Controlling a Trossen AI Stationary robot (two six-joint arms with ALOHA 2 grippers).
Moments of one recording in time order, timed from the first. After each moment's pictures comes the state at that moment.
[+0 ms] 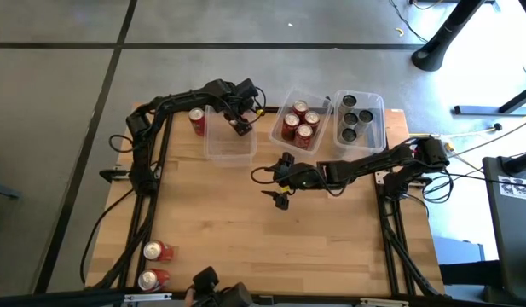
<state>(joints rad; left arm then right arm) 0.60 1.93 1.62 -1.00 -0.21 0.02 0.11 1.62 0.97 0.13 0.22 0.07</state>
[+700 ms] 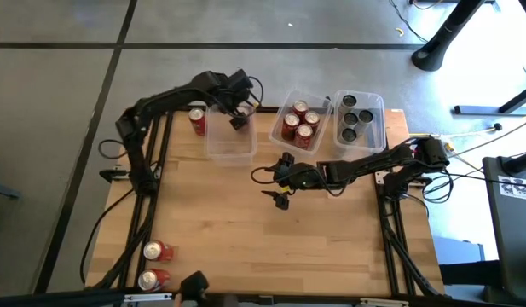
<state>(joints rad) 0.59 1.81 1.71 -1.13 -0.26 0.03 0.11 1.62 0.97 0.13 0.22 0.07</state>
